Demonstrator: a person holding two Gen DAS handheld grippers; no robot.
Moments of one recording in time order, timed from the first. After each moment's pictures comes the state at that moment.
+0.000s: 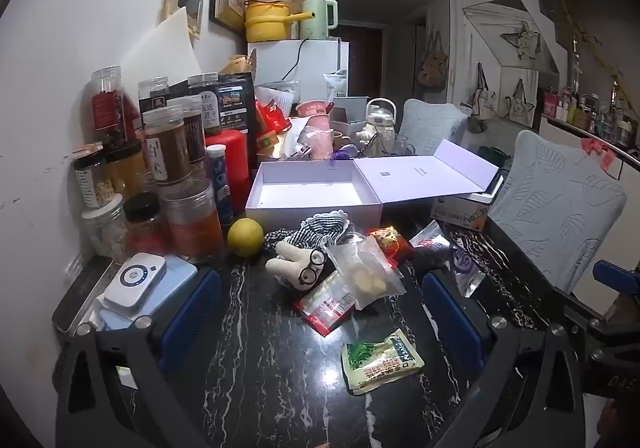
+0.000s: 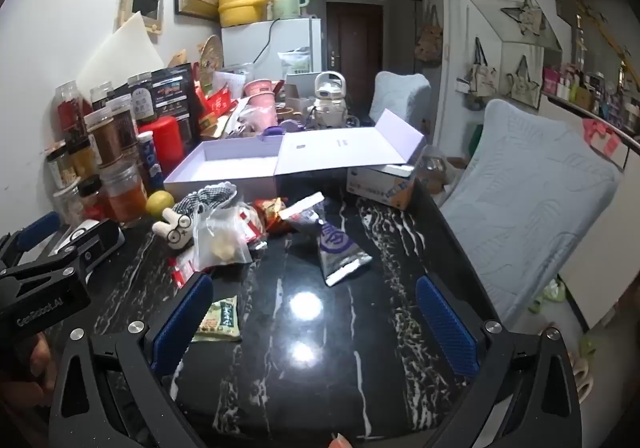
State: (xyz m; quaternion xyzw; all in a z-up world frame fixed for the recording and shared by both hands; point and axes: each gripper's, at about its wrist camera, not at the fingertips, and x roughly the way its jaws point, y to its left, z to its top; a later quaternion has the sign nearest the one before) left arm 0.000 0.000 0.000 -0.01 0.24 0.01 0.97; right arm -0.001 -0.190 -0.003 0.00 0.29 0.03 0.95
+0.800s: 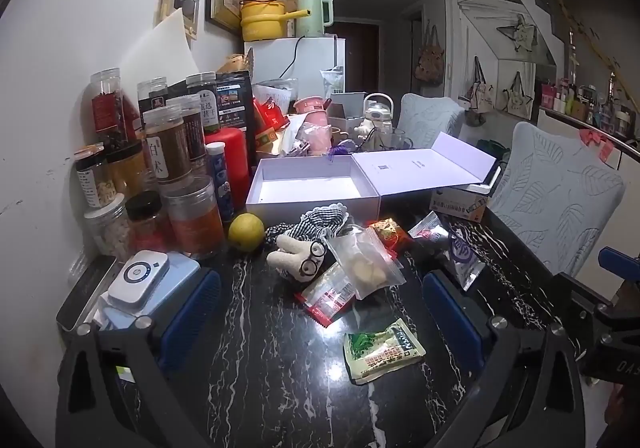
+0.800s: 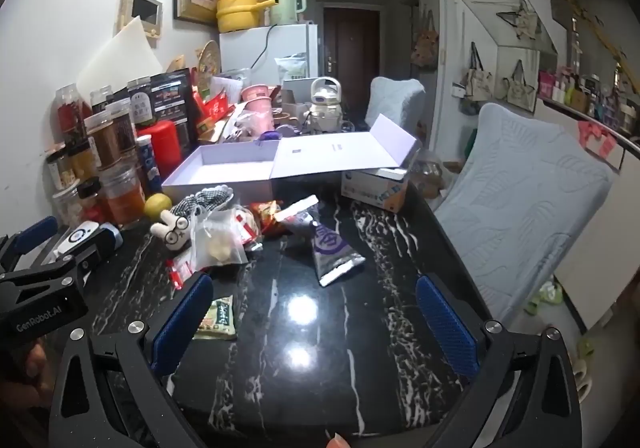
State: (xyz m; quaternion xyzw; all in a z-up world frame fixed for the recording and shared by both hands) left arm -0.006 -0.001 -0.001 0.00 0.25 0.00 0.97; right arm -0.009 -0.191 -0.001 0.00 0.29 0.03 0.96
